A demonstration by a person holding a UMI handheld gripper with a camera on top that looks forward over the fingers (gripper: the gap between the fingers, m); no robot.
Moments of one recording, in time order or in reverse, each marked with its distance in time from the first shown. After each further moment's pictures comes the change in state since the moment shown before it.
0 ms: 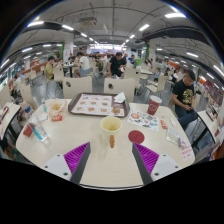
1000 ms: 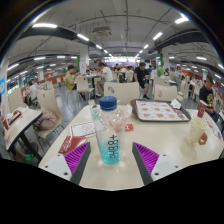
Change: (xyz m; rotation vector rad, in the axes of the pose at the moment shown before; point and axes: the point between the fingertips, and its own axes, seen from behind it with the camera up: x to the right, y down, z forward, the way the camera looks) arm -0.378 -0.004 0.089 0.157 -0.181 0.022
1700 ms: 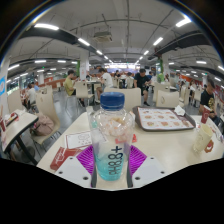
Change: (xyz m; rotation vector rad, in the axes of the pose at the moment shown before) arm -0.004 -0.026 0.056 0.075 0.010 -0.015
